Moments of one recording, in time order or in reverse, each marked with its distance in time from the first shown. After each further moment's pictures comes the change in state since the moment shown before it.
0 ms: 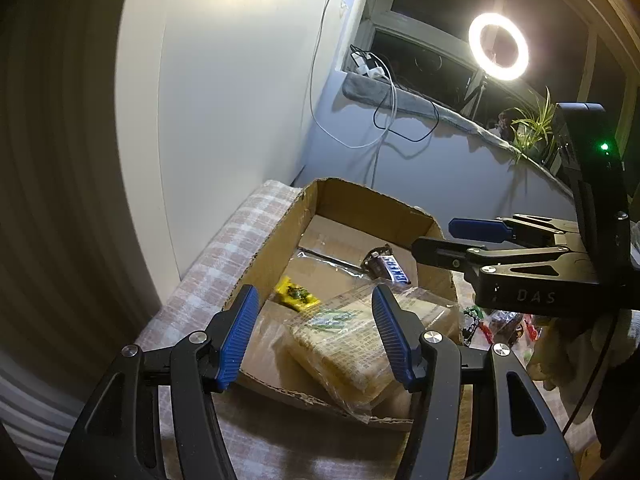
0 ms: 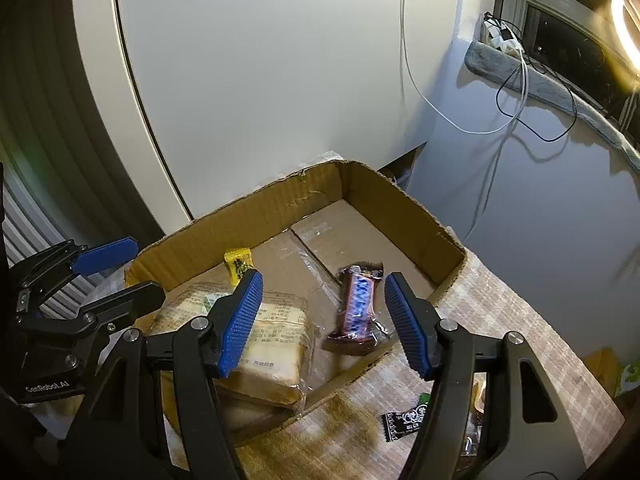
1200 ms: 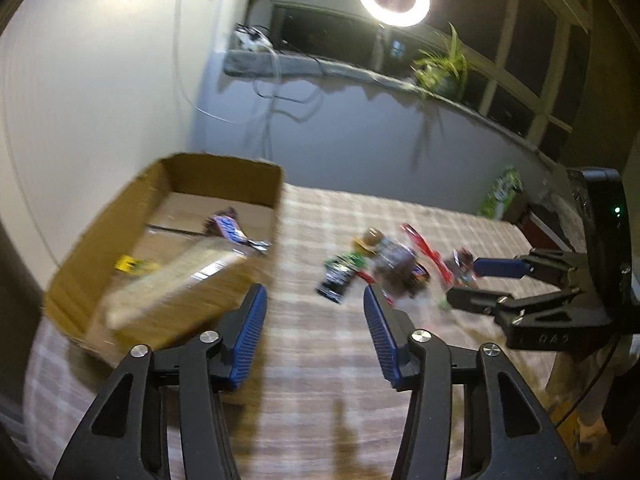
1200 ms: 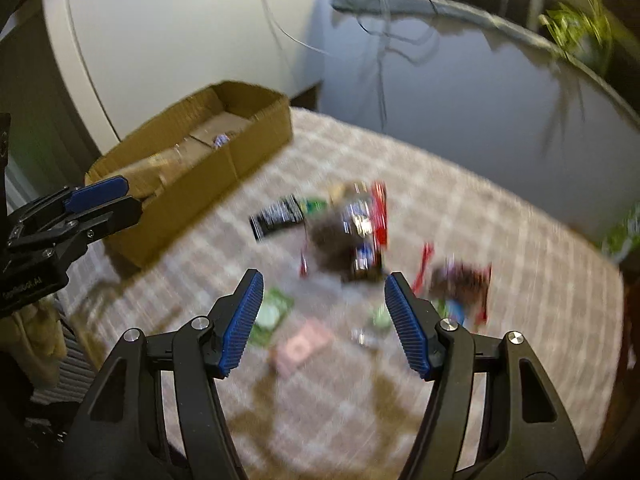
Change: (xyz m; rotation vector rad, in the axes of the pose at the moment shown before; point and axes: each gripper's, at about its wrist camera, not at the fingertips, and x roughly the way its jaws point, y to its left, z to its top) left arm 0.005 -0.123 -0.039 0.215 0.093 -0.208; right arm -0.100 -0.091 -0.160 0.278 0.077 -0.147
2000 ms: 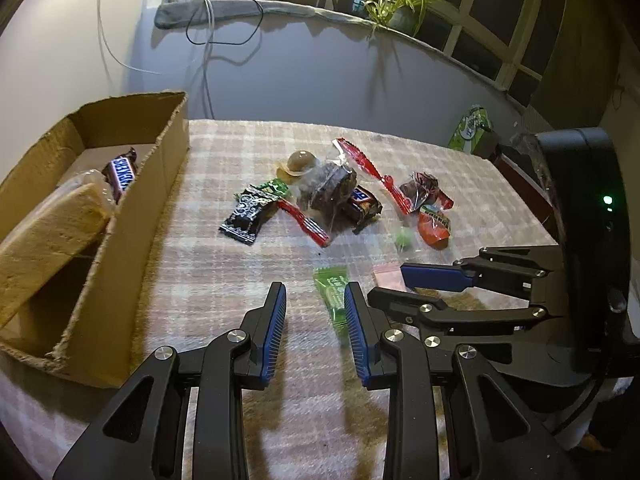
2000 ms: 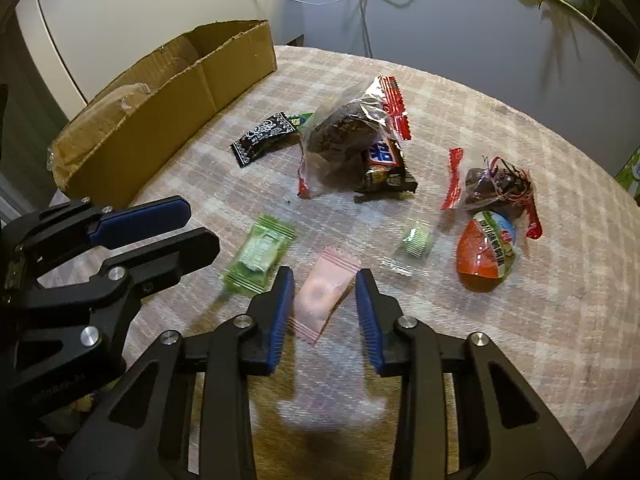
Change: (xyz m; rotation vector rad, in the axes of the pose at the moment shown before) left arm 0.053 -0.048 -0.029 0.084 0.172 -0.115; right arm 0.043 0.006 -0.046 0.075 0.108 -0.029
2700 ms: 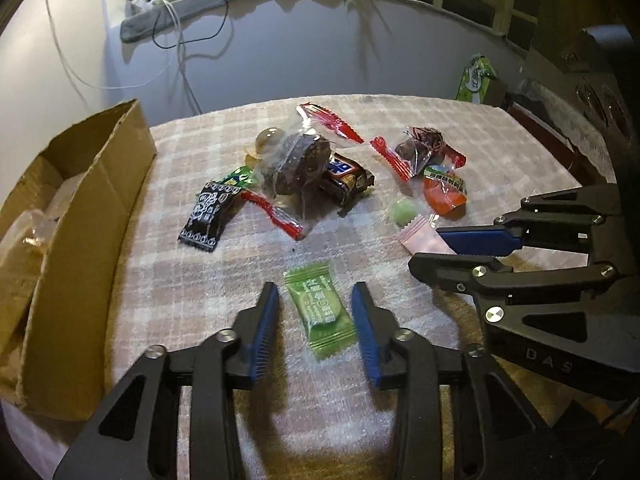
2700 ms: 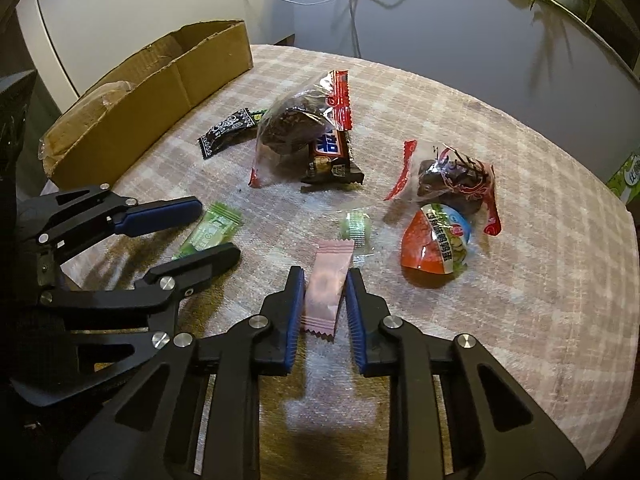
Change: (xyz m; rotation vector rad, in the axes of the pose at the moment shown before) left arm 0.039 -0.032 0.002 0.159 0.077 0.113; right arm -0.005 -0.027 -0.005 -0.026 0.001 -0.019
